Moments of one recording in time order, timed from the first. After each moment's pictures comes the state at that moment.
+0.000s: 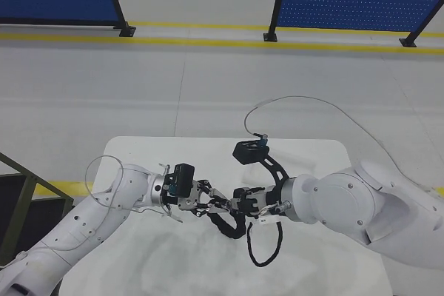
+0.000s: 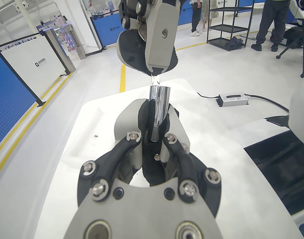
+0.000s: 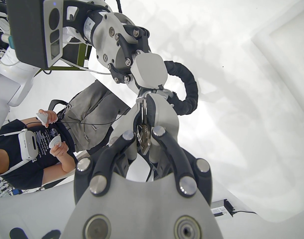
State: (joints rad) left arm 0.54 -1.04 -0.47 -1.25 1.46 -0.98 0.84; right arm -0.36 -0.67 0.60 -2.21 0.19 0.75 0.94
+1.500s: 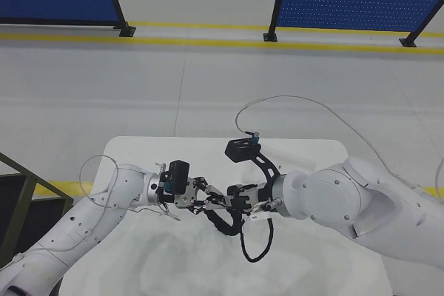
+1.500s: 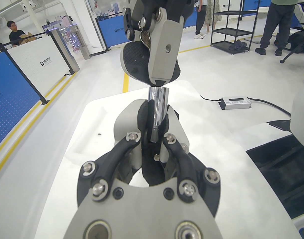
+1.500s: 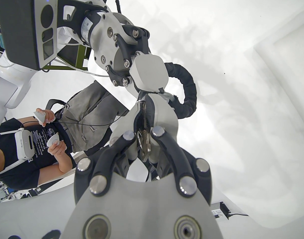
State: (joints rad) left arm 0.56 -1.03 -0.50 -1.25 1.44 -0.98 0.84; right arm -0.37 -0.73 0.59 -2.17 0.12 0.74 0.98
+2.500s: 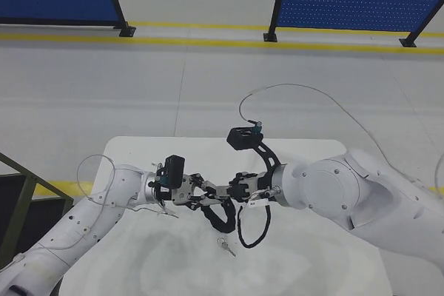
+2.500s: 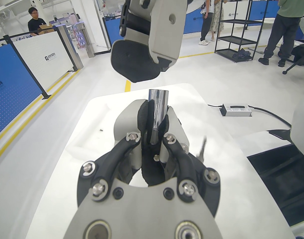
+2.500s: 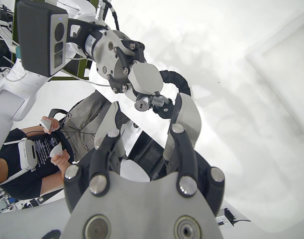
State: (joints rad) left arm 0.56 -1.03 -0.51 -1.20 1.38 -1.00 0.82; right arm -0.37 -0.76 0.64 -2.12 0.11 0.74 0.97
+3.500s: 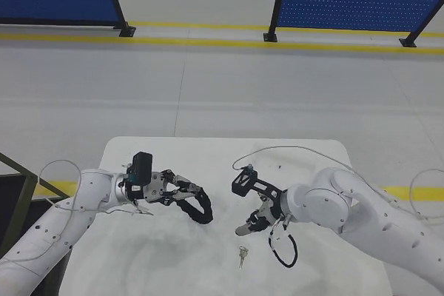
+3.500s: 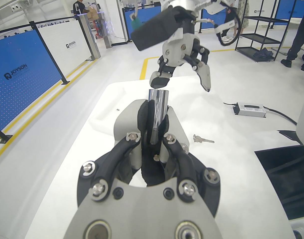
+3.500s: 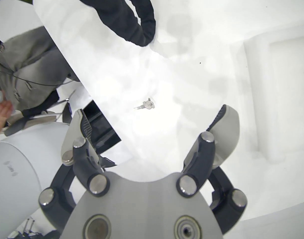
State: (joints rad) left arm 0.65 -0.89 -0.63 -1.25 1.37 -1.01 0.81; right arm -0.63 -0.70 0.61 -1.99 -0.29 0.06 1.16
